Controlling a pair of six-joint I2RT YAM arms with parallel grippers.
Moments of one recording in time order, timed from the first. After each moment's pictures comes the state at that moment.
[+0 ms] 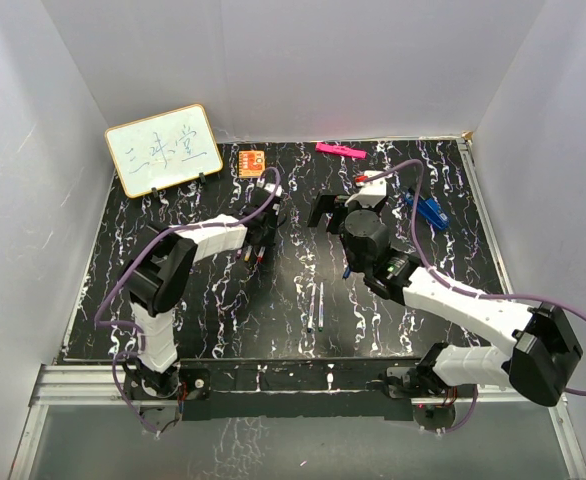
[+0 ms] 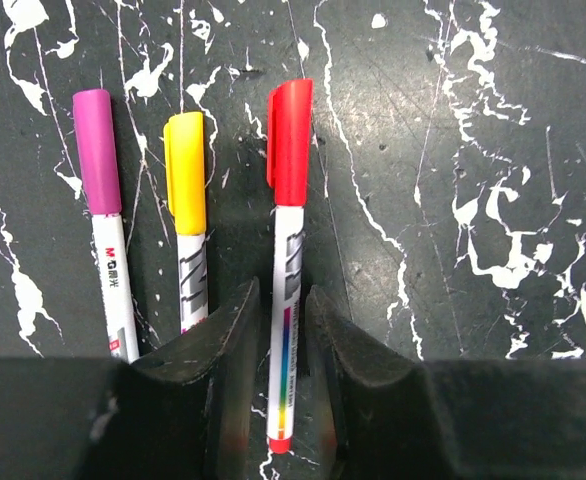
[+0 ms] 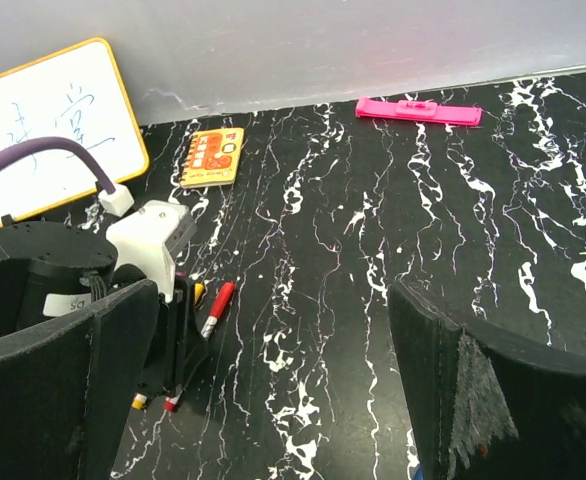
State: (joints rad) left arm -0.59 1.92 1.18 -0.22 -0.24 -0.26; right arm 0.82 1.20 0.84 0.25 0.68 0.32
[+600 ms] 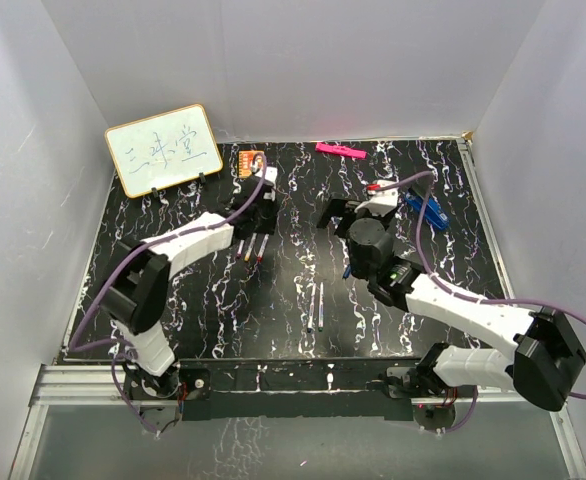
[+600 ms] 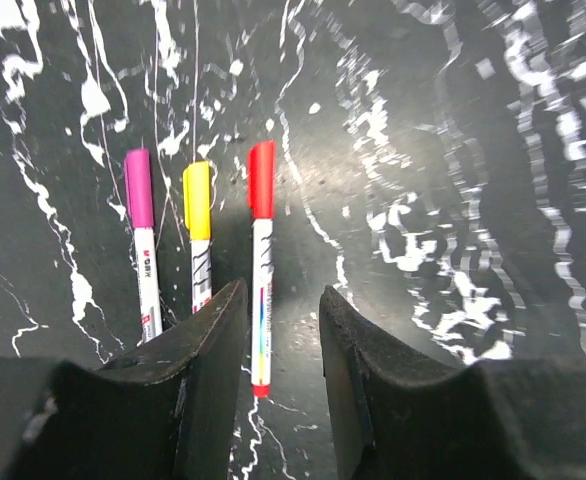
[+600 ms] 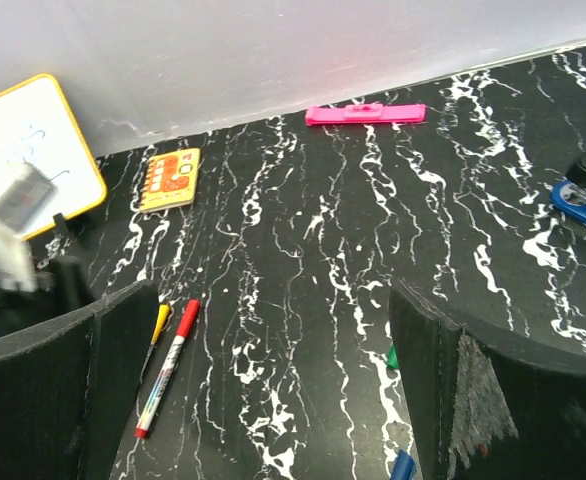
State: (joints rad) left arm -0.59 1.78 1.18 -0.23 -0.22 -0.26; right arm 0.82 1.17 0.77 0.30 0.79 0.36
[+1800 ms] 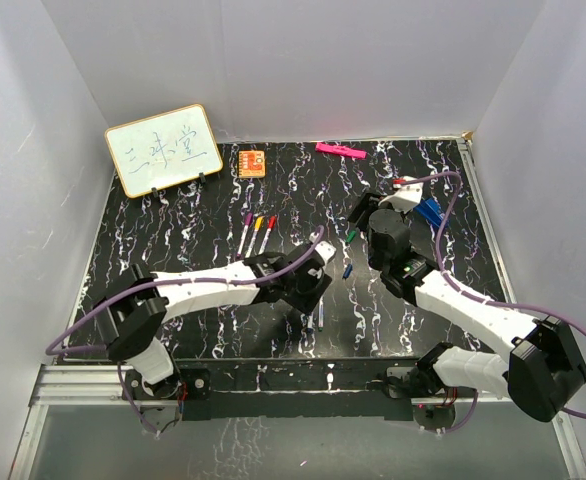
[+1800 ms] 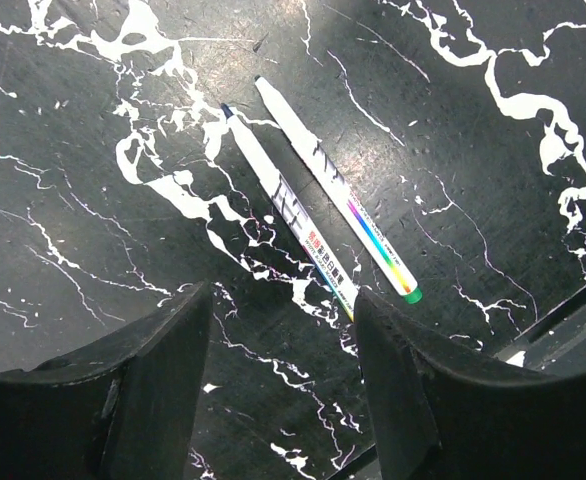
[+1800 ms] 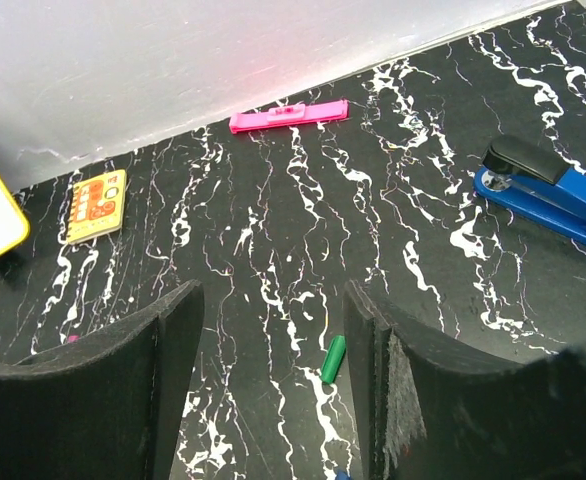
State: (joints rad) left arm -1.06 1.62 1.03 -0.41 -0.13 -0.32; right arm 0.63 1.14 0.70 0.28 0.73 0.40
